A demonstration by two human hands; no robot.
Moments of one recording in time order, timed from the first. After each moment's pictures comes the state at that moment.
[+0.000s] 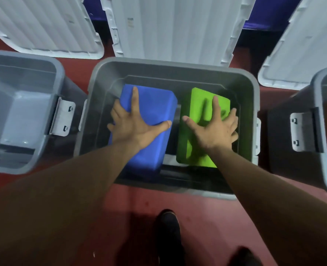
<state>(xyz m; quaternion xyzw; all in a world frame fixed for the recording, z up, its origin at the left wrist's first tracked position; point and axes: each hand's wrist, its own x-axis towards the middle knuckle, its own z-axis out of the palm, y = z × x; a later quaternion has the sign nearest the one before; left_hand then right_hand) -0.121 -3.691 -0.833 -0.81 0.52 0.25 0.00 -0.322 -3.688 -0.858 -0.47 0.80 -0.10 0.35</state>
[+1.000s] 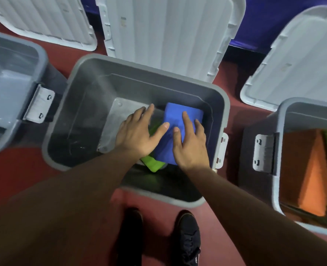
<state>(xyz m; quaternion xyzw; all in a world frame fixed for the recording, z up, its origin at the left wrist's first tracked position) -0.205 -3.687 -0.841 -0.74 0.62 0.22 -0.07 -0.372 -3.676 -0.838 -0.59 0.68 -0.15 0.41</state>
